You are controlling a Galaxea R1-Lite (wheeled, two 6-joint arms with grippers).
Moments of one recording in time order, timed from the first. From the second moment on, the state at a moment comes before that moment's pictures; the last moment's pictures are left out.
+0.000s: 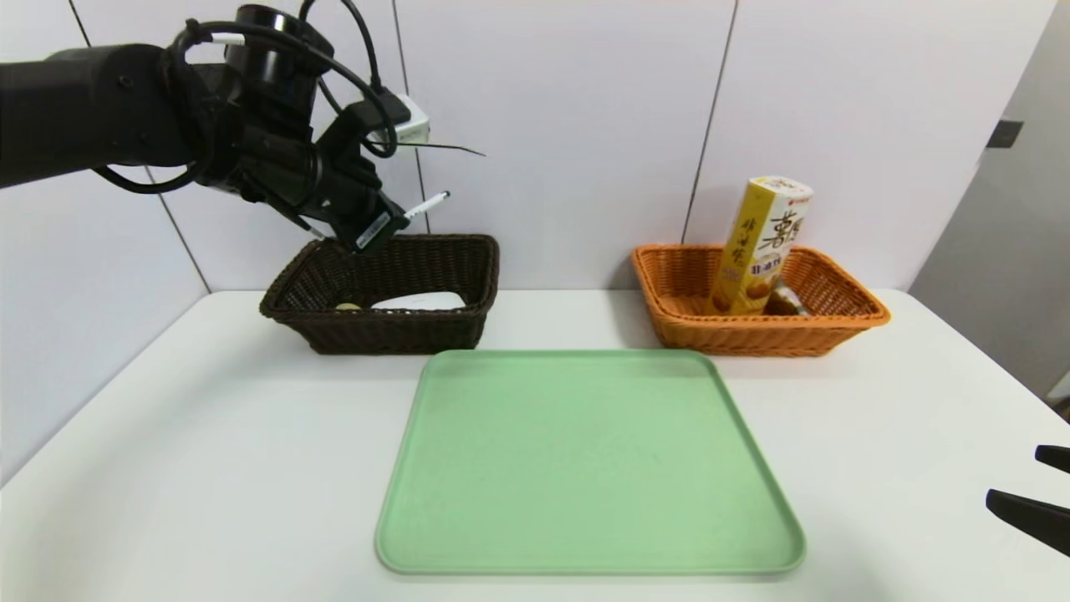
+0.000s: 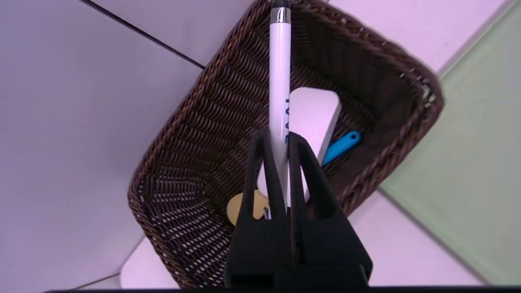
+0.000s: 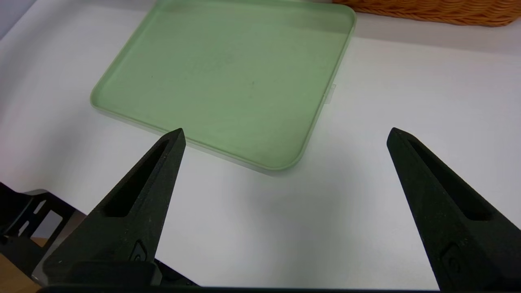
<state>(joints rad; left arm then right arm) -0.29 1.95 -1.93 0.51 -0.09 0.69 0.02 0.79 -0.63 0.25 0.46 0.03</state>
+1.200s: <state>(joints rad) -0.20 2.13 -1.95 0.43 -0.08 0.80 0.02 0.77 -0.63 0.26 0.46 0.03</state>
